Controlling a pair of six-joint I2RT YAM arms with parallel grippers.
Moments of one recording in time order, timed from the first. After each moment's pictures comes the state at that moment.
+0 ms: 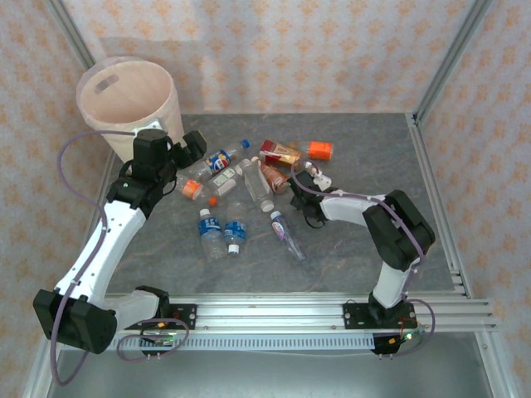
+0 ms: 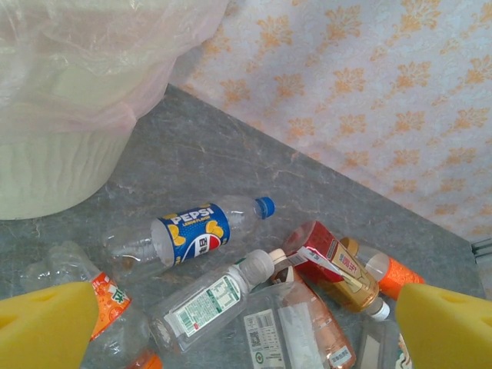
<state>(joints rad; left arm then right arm) -0.18 1.15 1.14 -0.46 -0.10 -0.65 0.59 1.78 0.96 -0.23 0.31 0.99</state>
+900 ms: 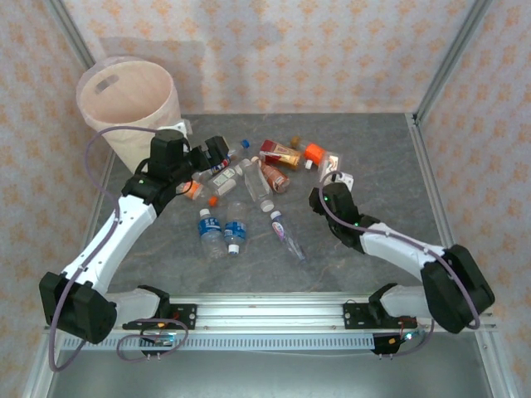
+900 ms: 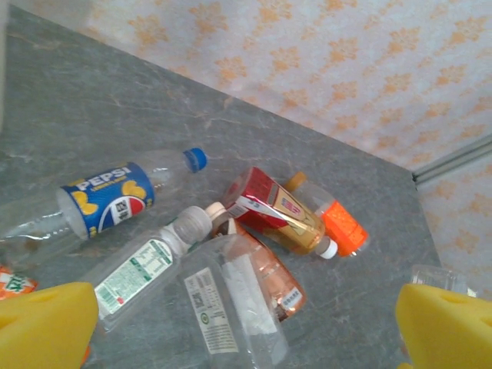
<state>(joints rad) -0.27 1.22 1.11 -0.37 0.05 -0.63 0.55 1.24 0.57 0.10 0.28 0.64</state>
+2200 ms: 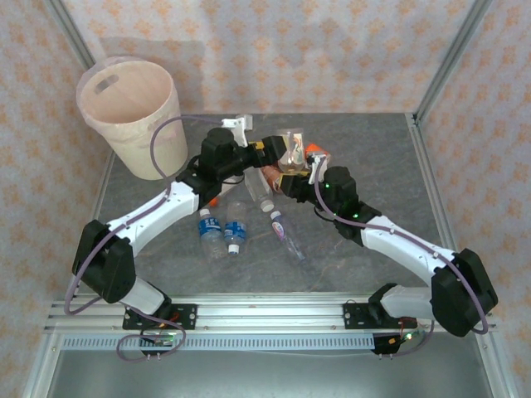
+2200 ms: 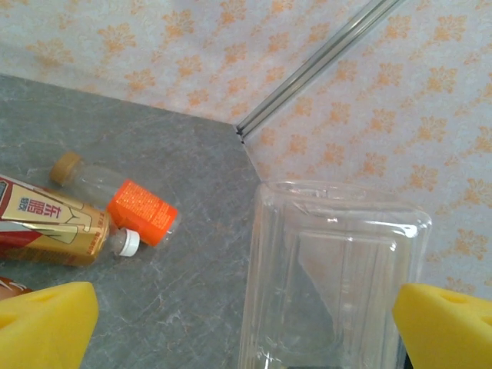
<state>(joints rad) -0.52 1.51 1.15 0.13 0.24 -0.72 0.60 1.24 0.74 0.23 -0.18 0.49</state>
